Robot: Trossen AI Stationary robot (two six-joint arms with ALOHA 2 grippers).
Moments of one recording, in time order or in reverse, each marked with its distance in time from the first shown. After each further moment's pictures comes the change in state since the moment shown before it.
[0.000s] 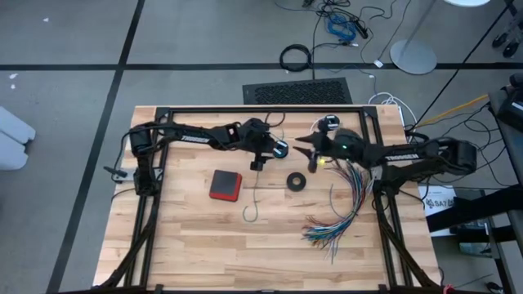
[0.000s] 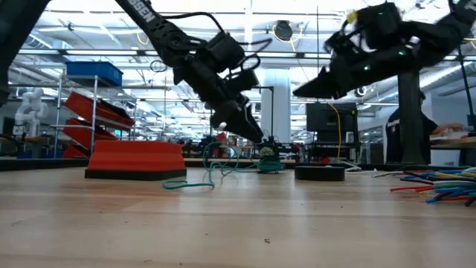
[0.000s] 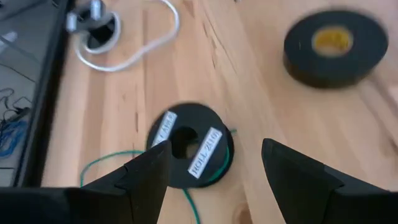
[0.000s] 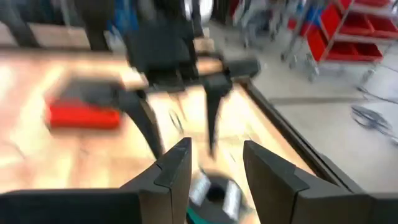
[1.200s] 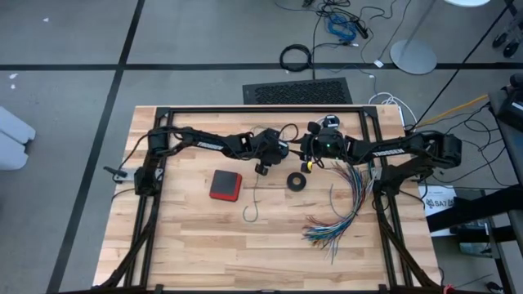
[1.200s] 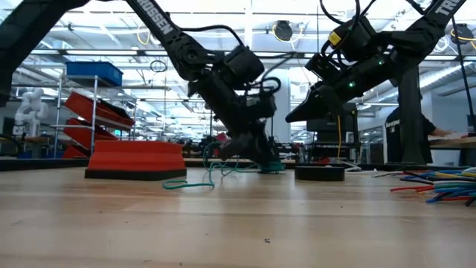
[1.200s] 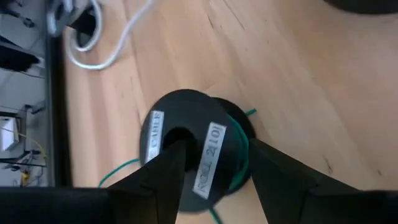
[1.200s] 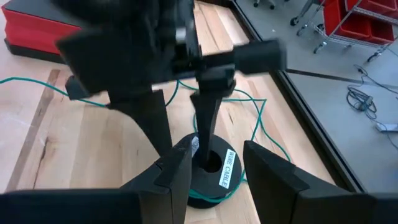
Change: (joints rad) left arm -0.077 0.164 0.103 -0.002 -0.255 0.249; right arm 0.002 0.185 0.132 -0.195 0.047 -0.193
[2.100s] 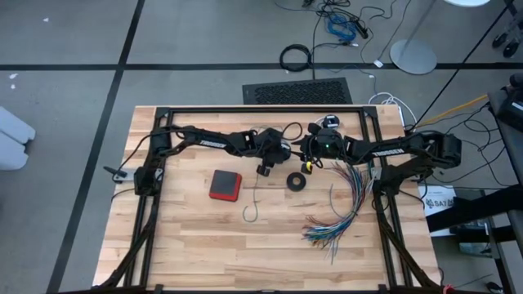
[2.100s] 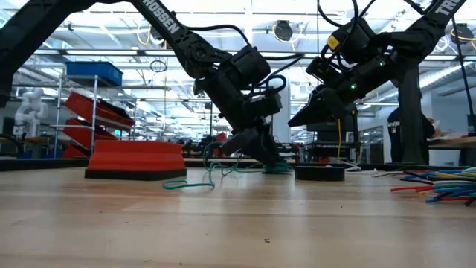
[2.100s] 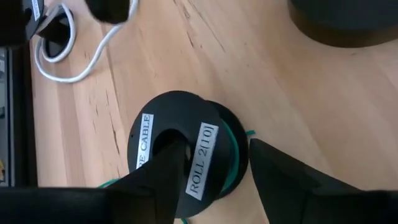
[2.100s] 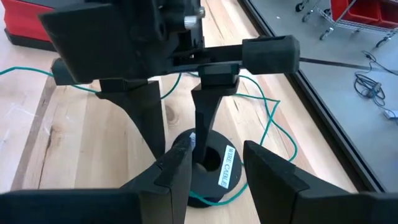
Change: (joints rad) left arm 0.008 0.044 0.098 -0.113 0.099 -0.032; right arm 0.000 0.000 -0.001 -0.047 0.000 0.029
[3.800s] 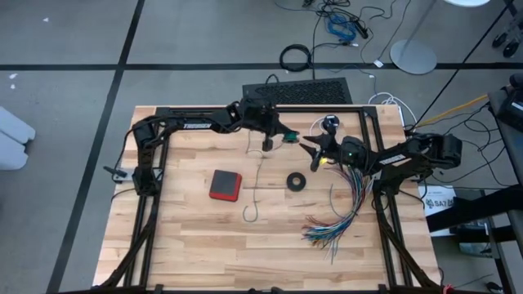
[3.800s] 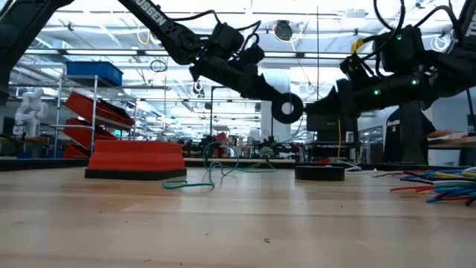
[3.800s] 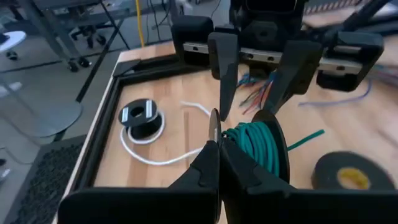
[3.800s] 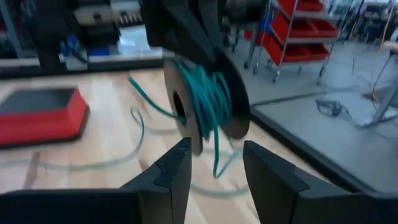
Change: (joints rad) left arm 0.191 -0.148 -0.008 0.262 0.441 -0.393; right arm -0.034 -0.001 -0.329 0.680 0.076 0.240
